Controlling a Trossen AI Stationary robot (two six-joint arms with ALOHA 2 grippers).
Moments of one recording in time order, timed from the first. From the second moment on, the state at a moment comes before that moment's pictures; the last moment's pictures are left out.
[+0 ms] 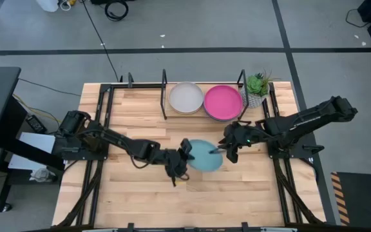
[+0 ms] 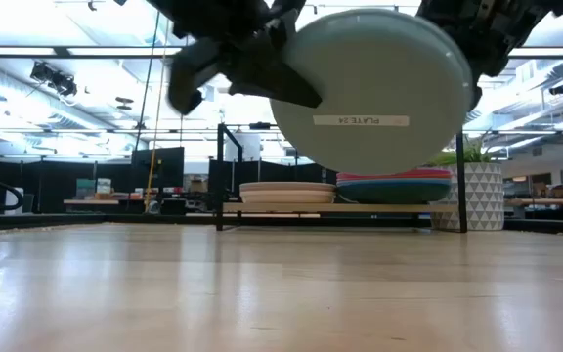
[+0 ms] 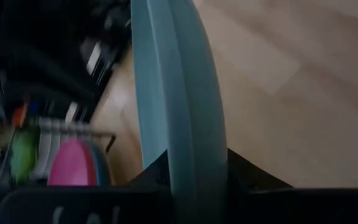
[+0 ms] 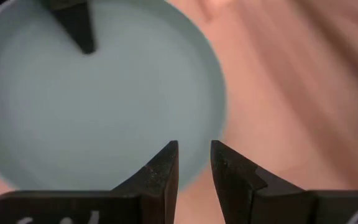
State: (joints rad) left arm -0.31 1.72 1.10 0.01 -0.36 0.83; right arm 0.21 1.10 0.72 -0.40 0.19 0.52
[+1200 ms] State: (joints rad) left arm 0.00 1.73 1.04 0.38 -0.77 0.68; right arm 0.35 1.14 0.29 0.49 0.79 -0.06
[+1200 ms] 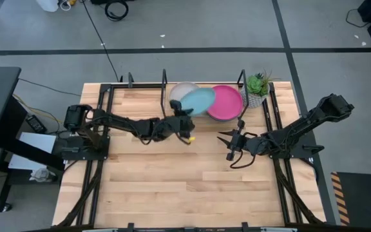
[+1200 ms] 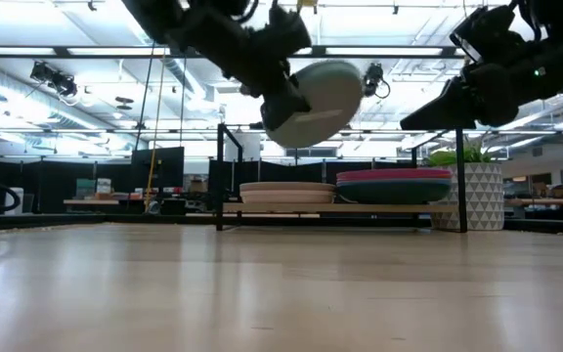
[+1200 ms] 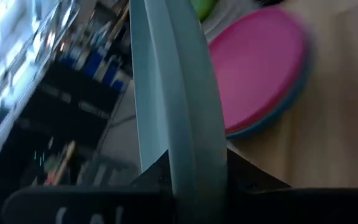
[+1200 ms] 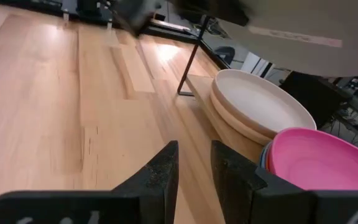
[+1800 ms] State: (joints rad) left arm 0.14 1.80 1.04 0.37 -0.71 0.59; right arm 0.35 1.14 0.29 0.47 0.78 -0.01
